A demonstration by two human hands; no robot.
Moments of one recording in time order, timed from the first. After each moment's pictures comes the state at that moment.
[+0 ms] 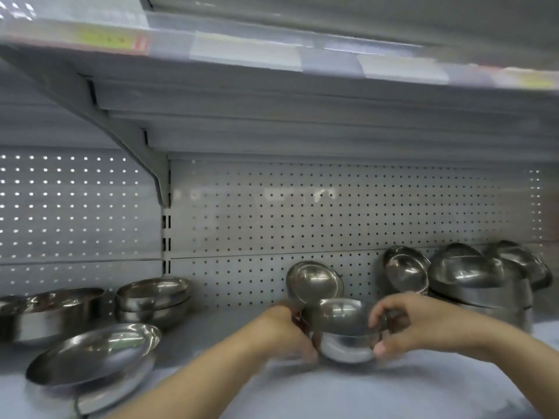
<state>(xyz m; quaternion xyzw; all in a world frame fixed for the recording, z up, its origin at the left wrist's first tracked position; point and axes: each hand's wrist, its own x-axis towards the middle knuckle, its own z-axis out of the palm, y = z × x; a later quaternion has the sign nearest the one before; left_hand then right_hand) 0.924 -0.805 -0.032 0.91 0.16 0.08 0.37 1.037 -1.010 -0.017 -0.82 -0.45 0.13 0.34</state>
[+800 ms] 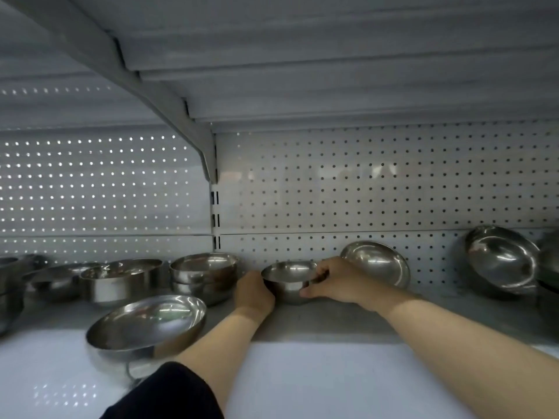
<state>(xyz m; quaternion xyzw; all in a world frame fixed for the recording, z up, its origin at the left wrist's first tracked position) 0.946 -0.682 -0.066 0.84 0.42 0.29 0.17 1.064 -0.803 -0.041 -0.78 -0.51 0.05 0.36</state>
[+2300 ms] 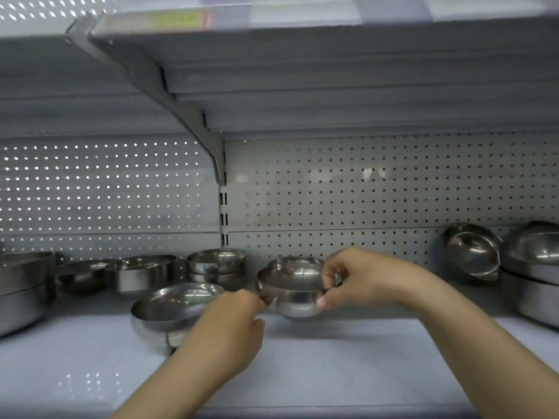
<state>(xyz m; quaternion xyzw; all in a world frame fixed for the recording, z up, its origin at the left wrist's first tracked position) 0.798 -0.776 -0.043 0.93 0.27 0.23 0.04 0.950 -0.904 0.010 -0.83 -0.52 0.01 0.21</state>
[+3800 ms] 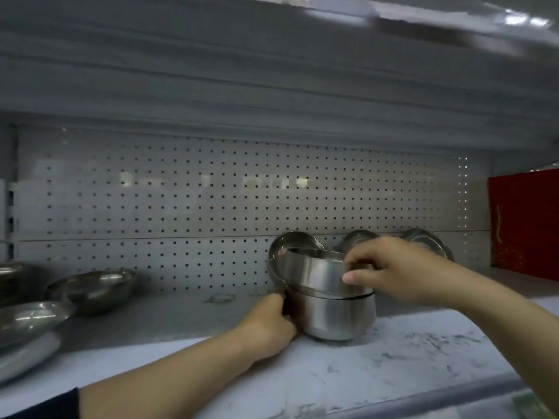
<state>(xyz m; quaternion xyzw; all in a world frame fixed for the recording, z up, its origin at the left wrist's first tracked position) 1.090 -0.975 -0.065 0.91 0.13 0.18 0.36 1.169 -1.160 0.016 -0.82 -0.52 -0.16 0.19</state>
